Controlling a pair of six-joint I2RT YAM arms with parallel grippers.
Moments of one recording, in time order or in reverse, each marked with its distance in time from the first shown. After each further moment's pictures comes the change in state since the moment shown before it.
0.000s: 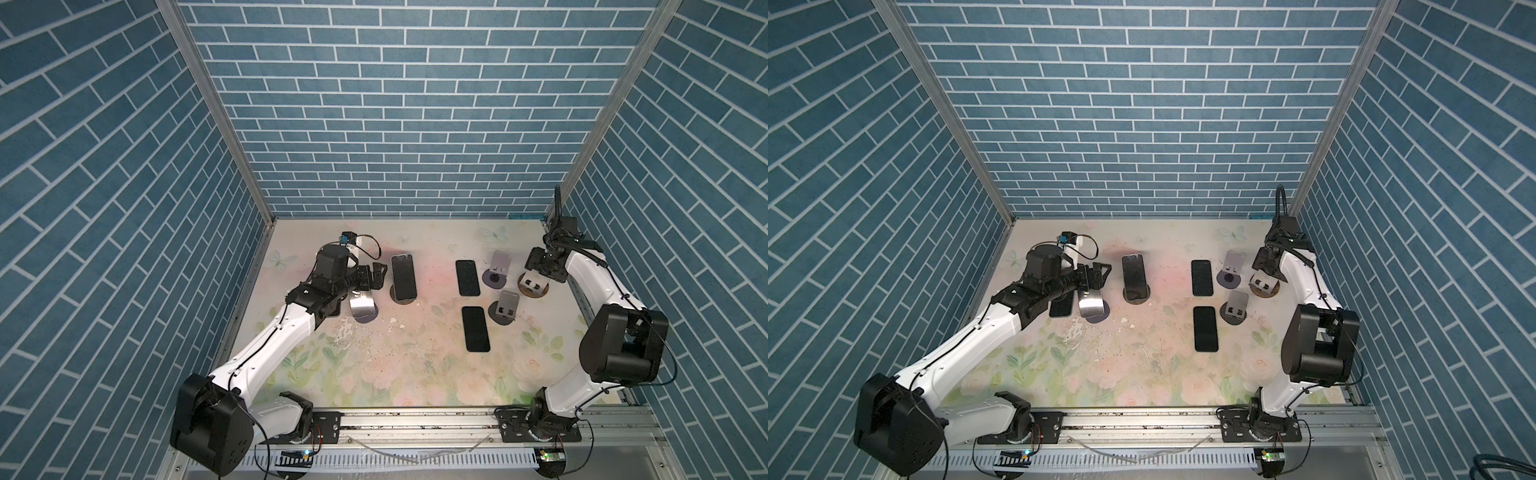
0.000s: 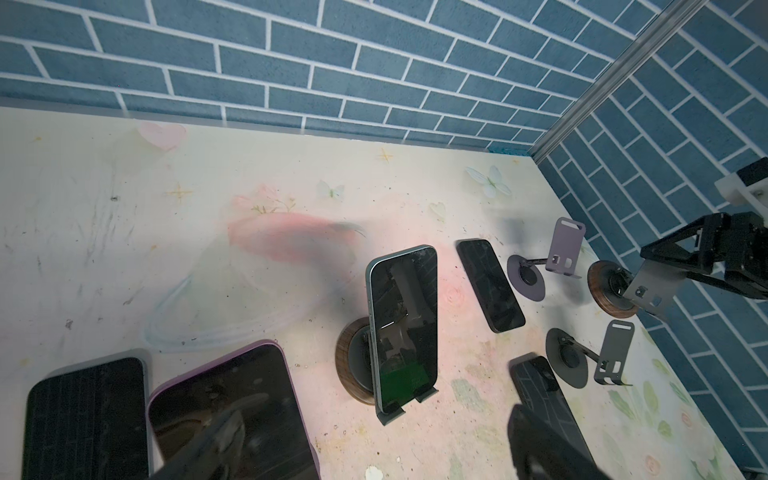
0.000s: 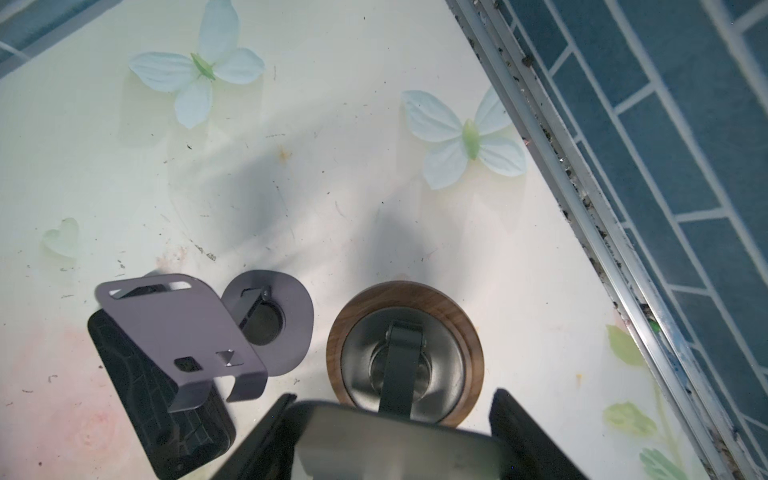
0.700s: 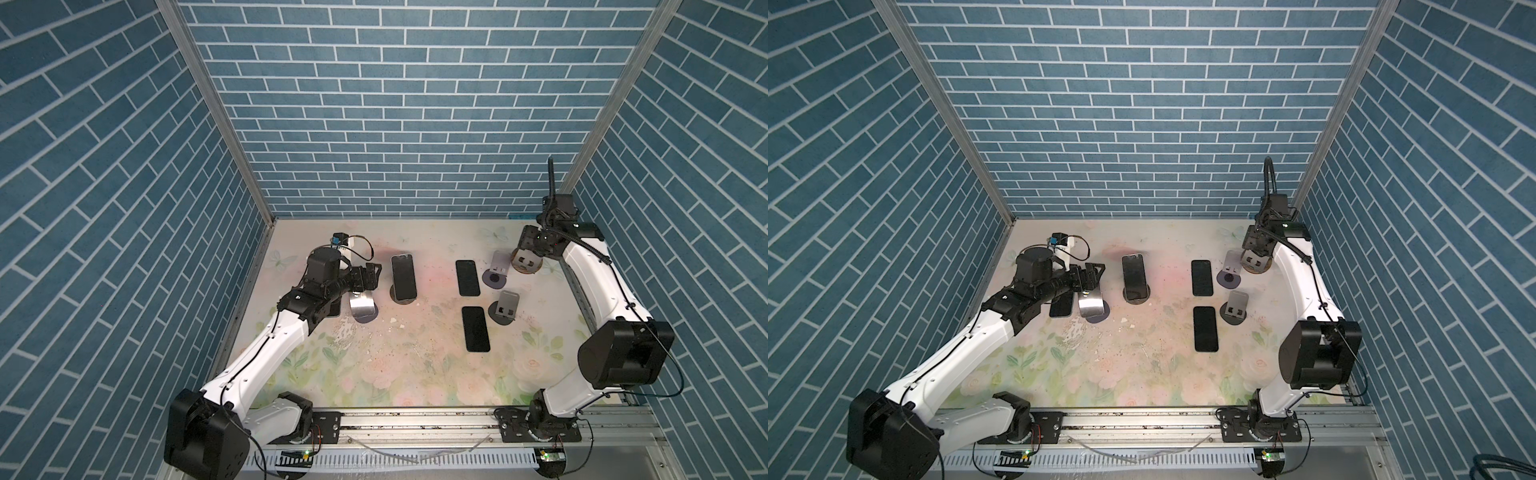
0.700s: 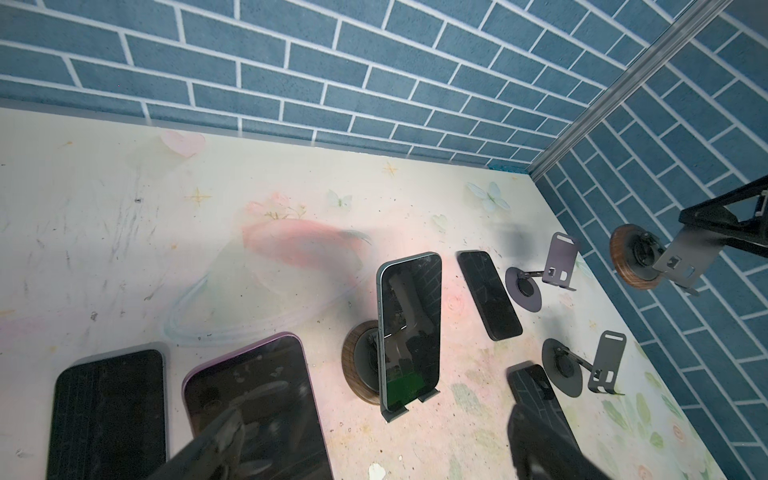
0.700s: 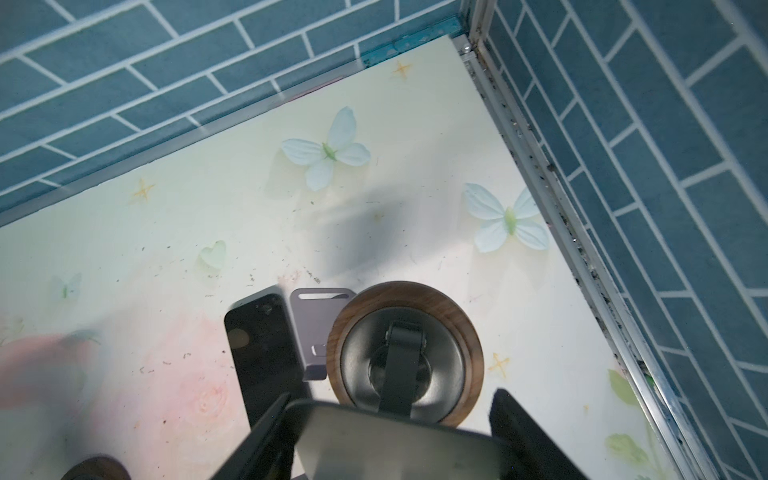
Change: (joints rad) left arm 0.039 -0.064 -0.036 0.000 0.019 -0.015; right arm 0.114 -0.054 0.208 -0.099 0.045 -0.004
